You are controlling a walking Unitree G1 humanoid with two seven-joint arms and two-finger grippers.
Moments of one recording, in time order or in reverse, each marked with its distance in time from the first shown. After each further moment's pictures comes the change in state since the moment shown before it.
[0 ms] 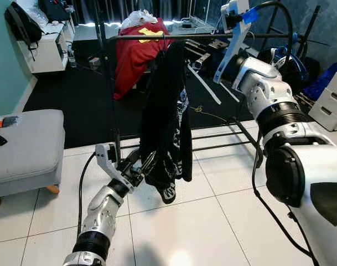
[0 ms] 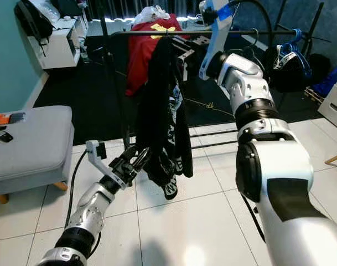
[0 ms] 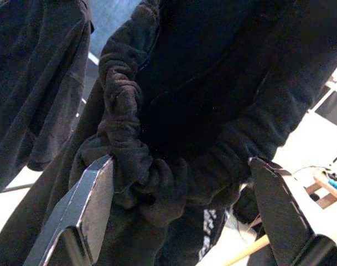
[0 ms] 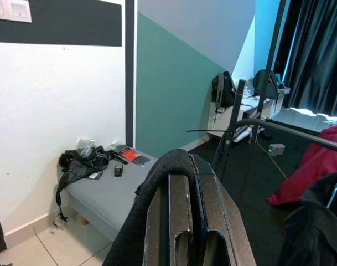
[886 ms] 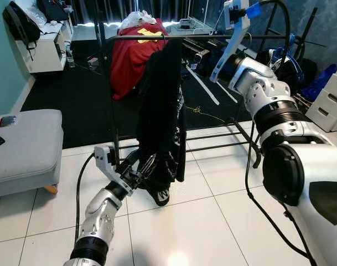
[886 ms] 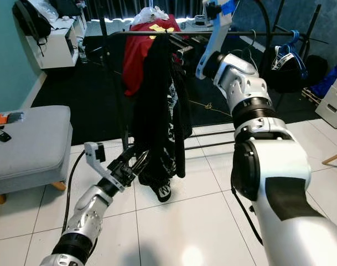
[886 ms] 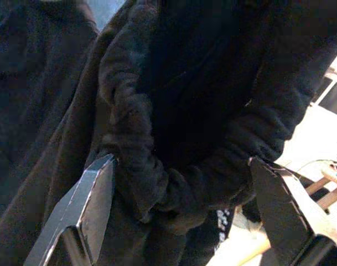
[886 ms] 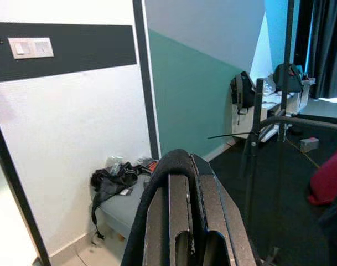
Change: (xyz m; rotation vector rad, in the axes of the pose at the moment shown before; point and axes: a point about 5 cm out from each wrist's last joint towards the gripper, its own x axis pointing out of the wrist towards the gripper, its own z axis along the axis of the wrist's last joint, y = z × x) left arm 0.000 -0.007 0.005 0.078 -0.012 -0.068; right arm 0.002 0.003 -0.003 0.177 -0.046 0.032
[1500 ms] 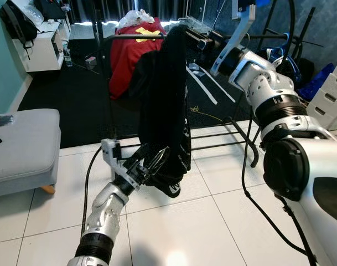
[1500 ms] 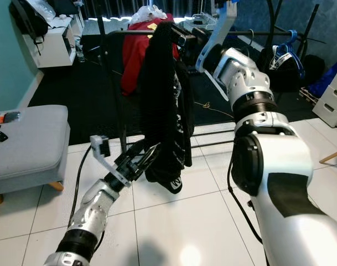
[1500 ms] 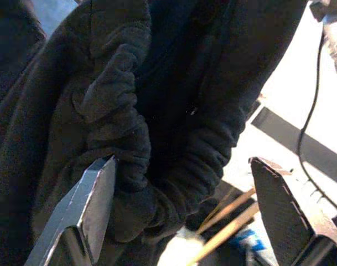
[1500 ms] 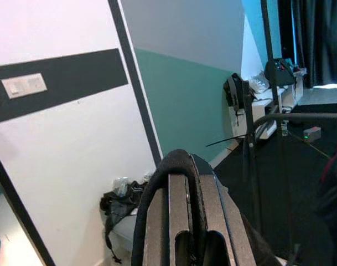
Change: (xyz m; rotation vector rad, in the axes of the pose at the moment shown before) left arm 0.008 -0.017 0.004 -0.203 -0.053 -0.146; right arm 0.002 -0.003 0.006 0.144 -0.061 -0.068
